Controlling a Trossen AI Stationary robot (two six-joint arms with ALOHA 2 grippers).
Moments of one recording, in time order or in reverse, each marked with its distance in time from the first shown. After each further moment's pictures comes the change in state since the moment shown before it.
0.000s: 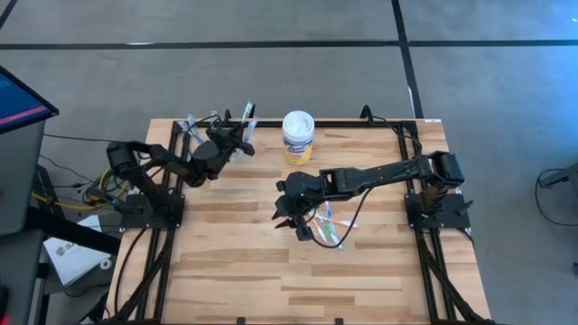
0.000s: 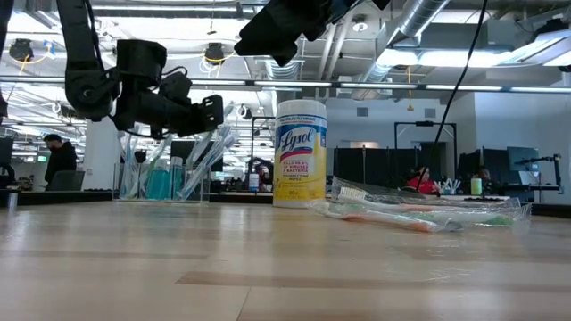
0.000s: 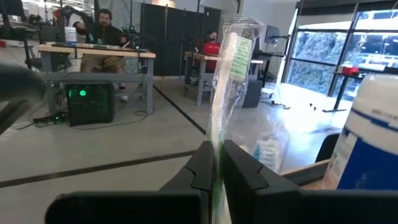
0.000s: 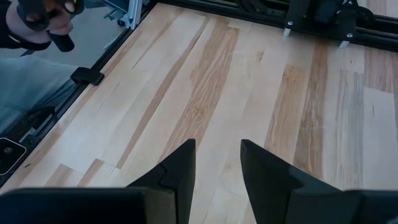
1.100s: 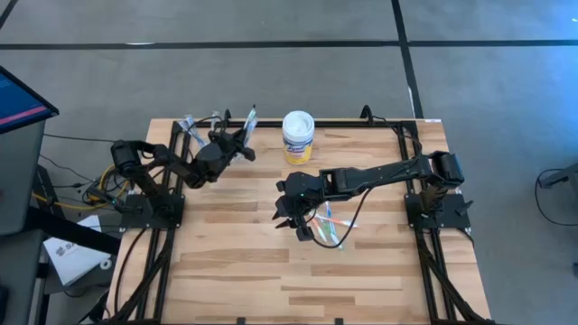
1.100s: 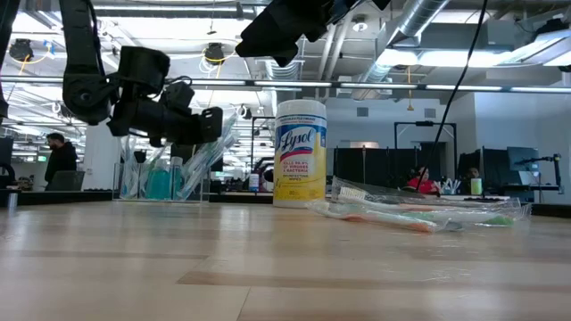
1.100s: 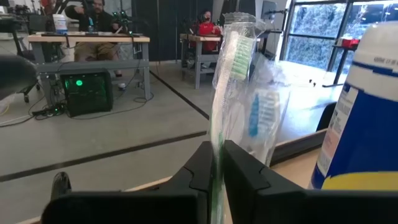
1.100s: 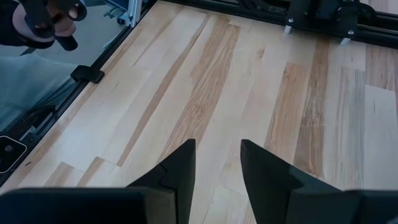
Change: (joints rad) left arm -0.018 0.034 -0.017 -0.042 0.016 0.008; right arm 0.000 0.000 0.000 -0.008 0.000 0.000
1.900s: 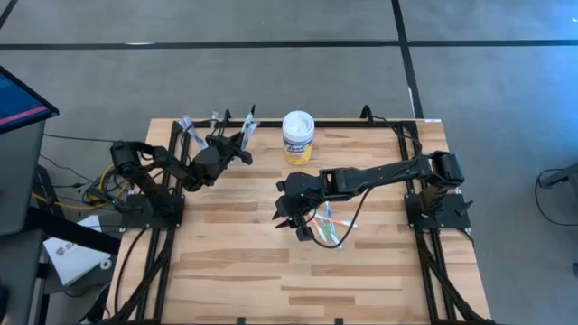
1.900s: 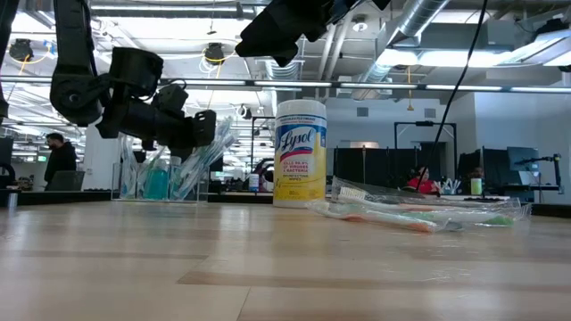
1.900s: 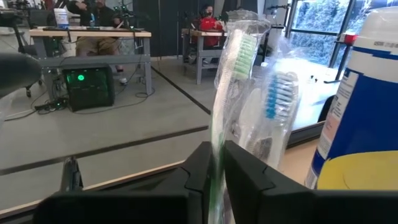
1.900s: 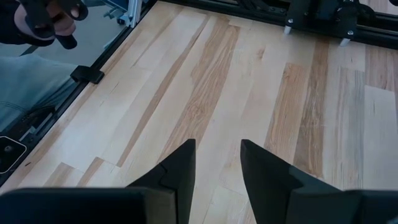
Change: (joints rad) left arm -0.026 -0.005 -0.052 0.023 -0.024 -0.019; right arm 0.000 0.000 0.000 0.002 0.000 0.000
